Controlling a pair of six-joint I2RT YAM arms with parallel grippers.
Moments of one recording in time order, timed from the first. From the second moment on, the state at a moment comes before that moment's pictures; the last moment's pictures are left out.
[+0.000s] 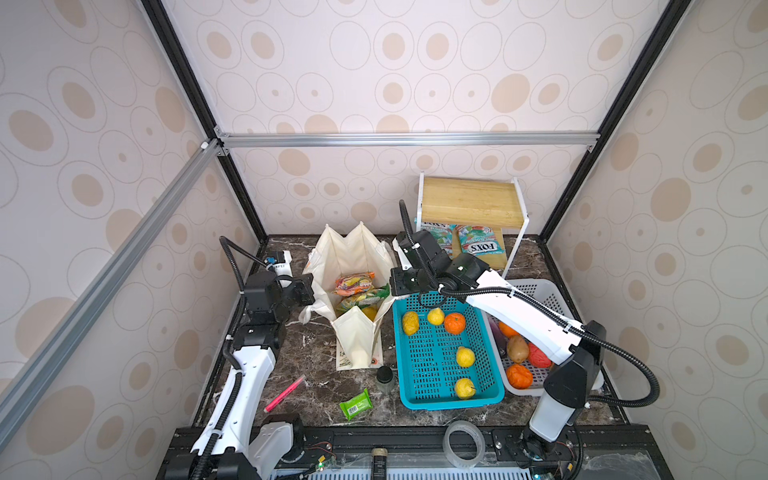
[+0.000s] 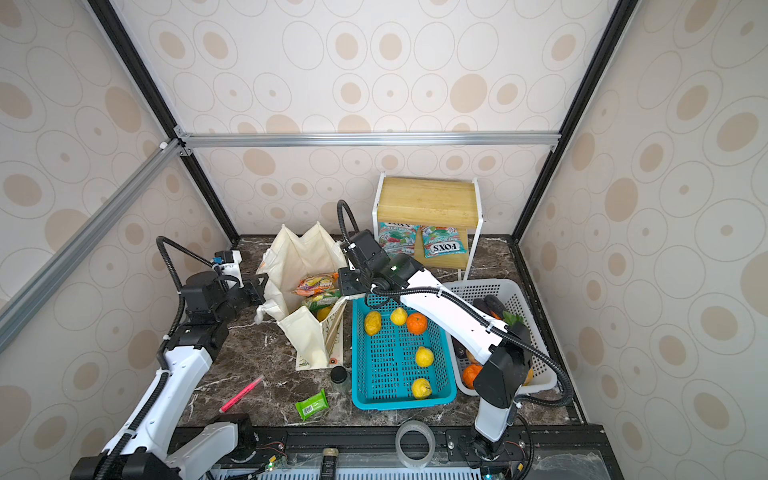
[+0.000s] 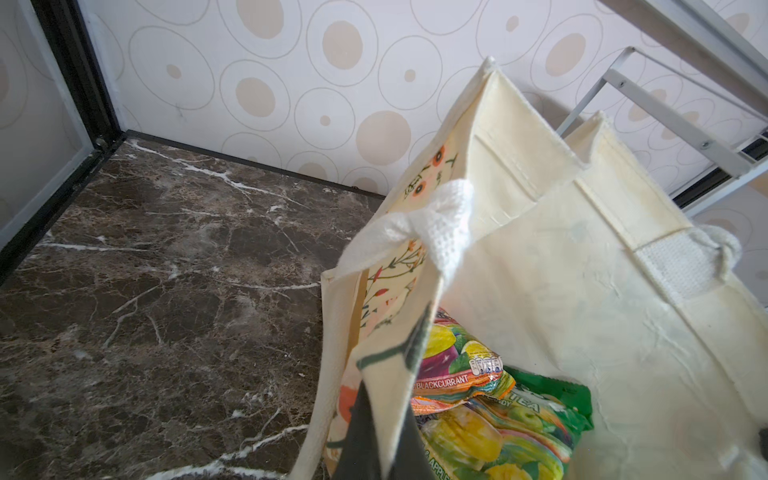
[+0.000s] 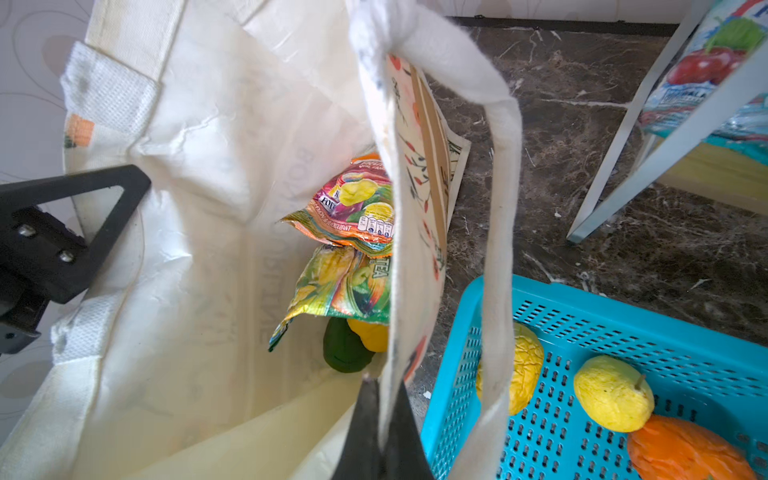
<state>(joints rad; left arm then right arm) 0.07 1.00 0.77 -0.13 0.29 -0.29 0.84 1.75 1.79 -0.81 0.04 0.52</state>
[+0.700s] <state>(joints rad) 0.07 1.06 0.79 -0.16 0.20 -0.29 0.82 1.28 1.59 -0.94 0.37 0.53</state>
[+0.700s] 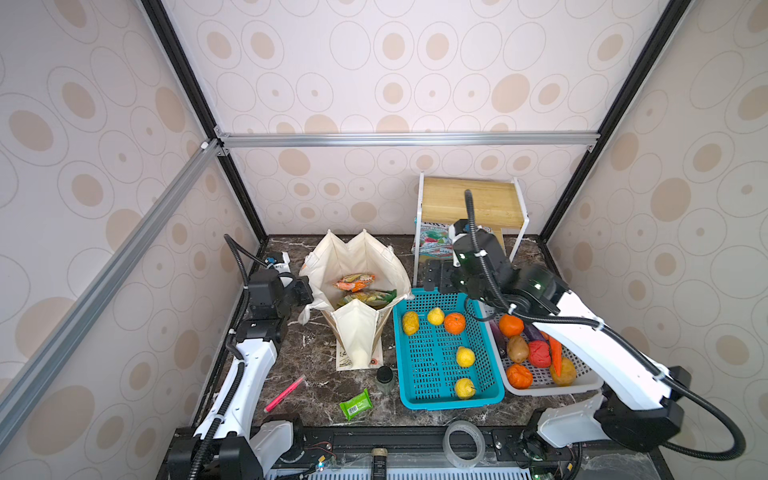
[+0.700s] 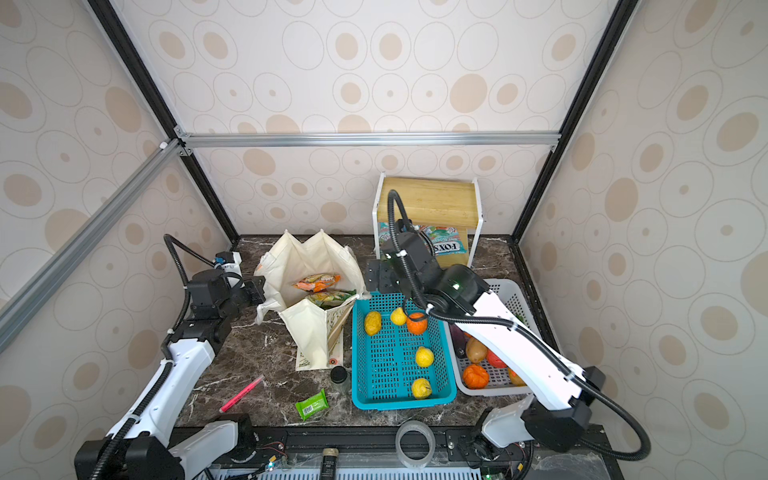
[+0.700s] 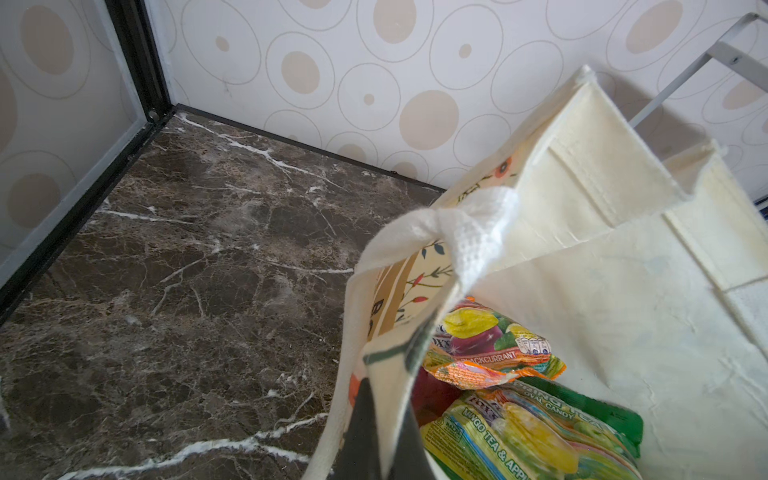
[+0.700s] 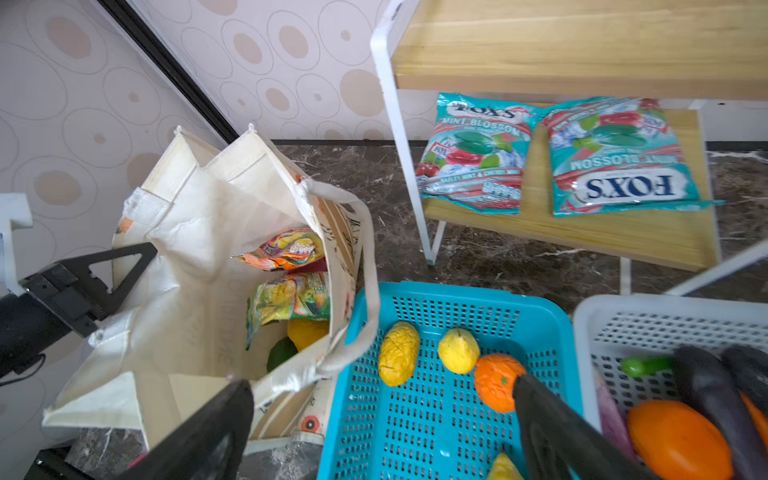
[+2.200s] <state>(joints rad) 0.07 1.07 0.79 -0.18 0.18 -0.29 -0.01 1.17 0.77 -0.89 -0.02 0.77</state>
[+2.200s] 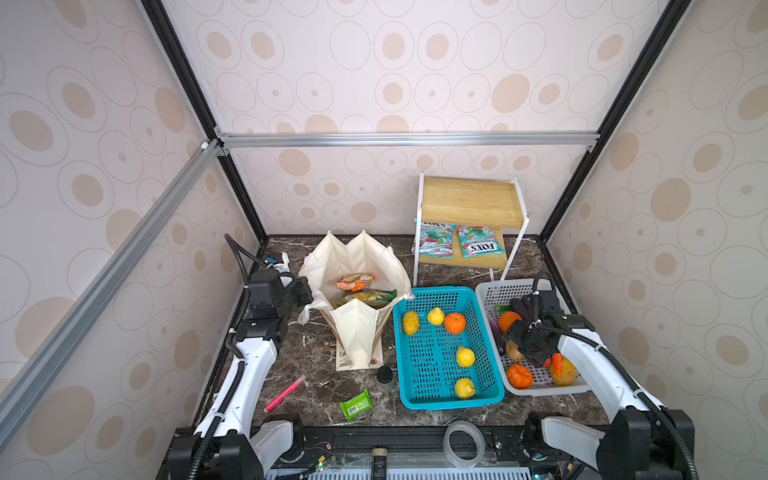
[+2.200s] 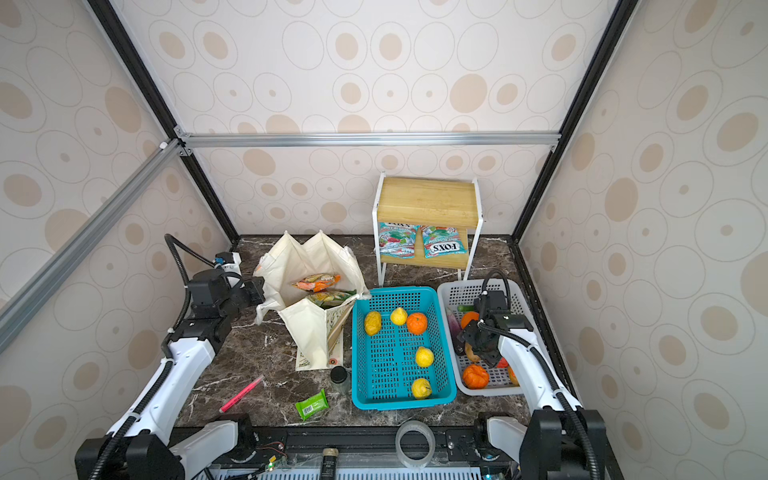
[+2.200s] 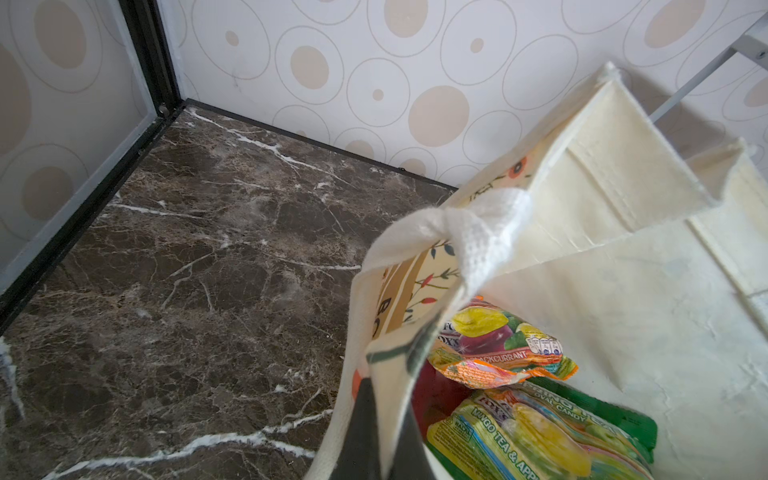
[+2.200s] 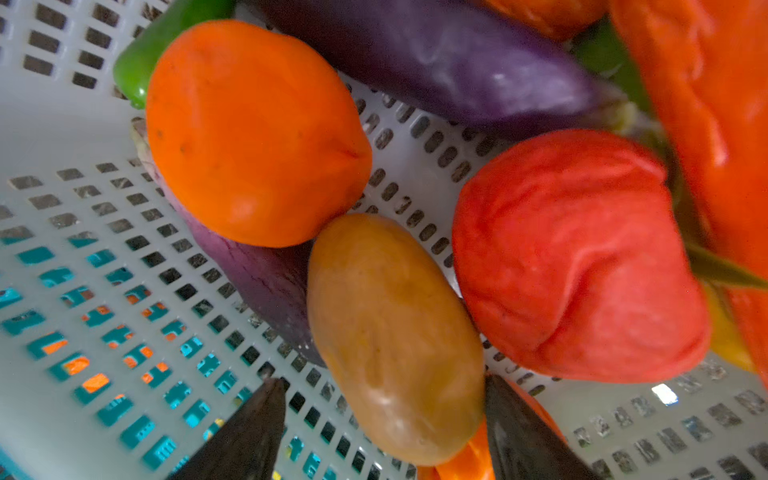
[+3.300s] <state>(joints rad) 0.07 1.07 0.79 -0.18 0.18 -0.29 -0.02 1.09 0.73 -0.81 -0.01 0.68</state>
